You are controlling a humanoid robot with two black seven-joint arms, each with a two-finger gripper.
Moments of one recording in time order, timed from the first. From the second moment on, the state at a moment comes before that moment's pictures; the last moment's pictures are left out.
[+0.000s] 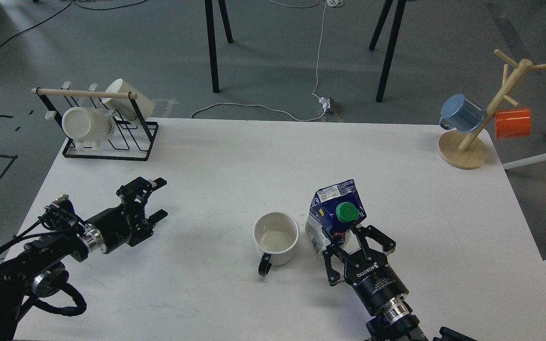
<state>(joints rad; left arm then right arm) -0.43 0.44 -0.49 -0.66 0.62 -0.49 -0.49 0.04 -0.23 0.51 1.30 0.28 0.49 0.48</state>
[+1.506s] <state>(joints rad) -0.43 0.43 -0.49 -0.66 0.62 -0.49 -0.49 -0.20 -0.60 0.60 1.54 0.25 0.49 0.48</state>
